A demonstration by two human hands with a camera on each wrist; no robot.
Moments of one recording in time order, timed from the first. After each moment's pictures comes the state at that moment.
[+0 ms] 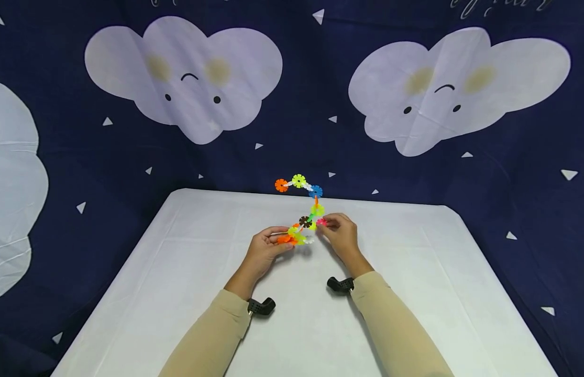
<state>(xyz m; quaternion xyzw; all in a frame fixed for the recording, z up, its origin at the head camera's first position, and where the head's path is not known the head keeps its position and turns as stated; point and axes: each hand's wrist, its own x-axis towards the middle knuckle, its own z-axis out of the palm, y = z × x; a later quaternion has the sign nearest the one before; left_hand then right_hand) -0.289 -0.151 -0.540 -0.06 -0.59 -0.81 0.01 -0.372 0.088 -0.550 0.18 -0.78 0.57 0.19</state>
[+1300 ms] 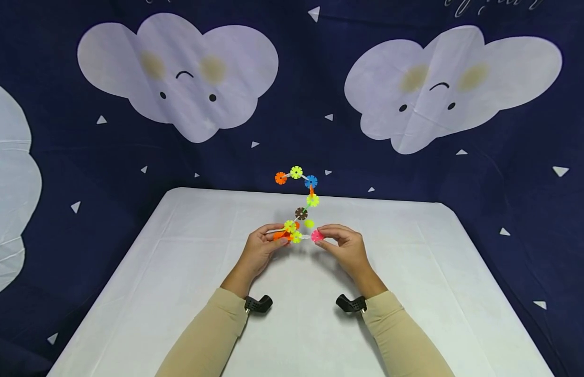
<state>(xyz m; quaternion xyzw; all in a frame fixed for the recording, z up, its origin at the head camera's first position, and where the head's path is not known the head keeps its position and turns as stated) -0.290 -0.151 -0.540 -0.06 -0.54 -0.84 0.00 -0.314 0.107 -0.531 0.34 -0.64 0.68 0.15</state>
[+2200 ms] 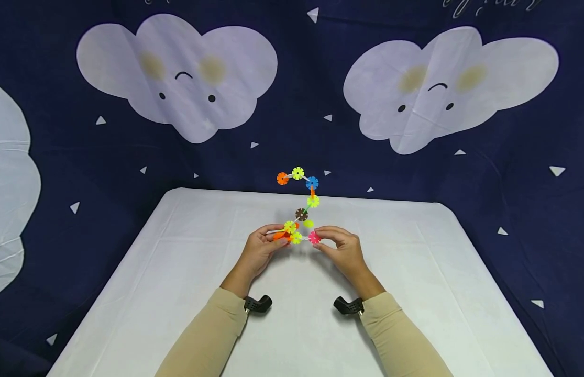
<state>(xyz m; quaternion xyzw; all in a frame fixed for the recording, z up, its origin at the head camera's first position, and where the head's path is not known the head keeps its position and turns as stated) -0.290 -0.152 -0.539 -0.06 -0.53 -0.85 -0.02 -0.292 0.098 -0.502 0.37 -0.68 0.59 0.22</state>
